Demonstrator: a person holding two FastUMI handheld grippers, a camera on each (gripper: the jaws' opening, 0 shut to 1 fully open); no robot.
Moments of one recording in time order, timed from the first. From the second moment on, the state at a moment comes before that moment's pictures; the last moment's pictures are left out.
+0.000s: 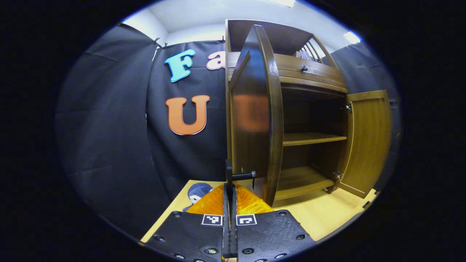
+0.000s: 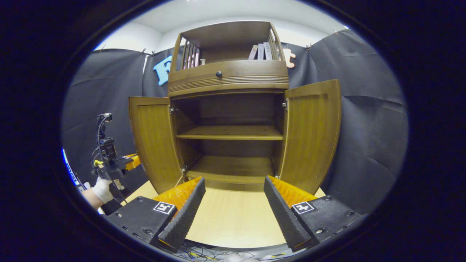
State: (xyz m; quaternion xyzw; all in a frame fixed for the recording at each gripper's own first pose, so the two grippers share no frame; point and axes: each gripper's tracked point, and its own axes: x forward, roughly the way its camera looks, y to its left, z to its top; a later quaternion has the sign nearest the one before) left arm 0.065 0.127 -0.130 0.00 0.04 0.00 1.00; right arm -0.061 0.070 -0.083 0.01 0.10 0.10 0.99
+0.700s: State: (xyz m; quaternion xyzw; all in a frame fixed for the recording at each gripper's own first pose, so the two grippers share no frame) left arm 0.068 0.164 -0.130 0.01 0.03 -0.05 1.00; right arm -0.063 0.072 -0.084 0.01 0.11 0.11 0.99
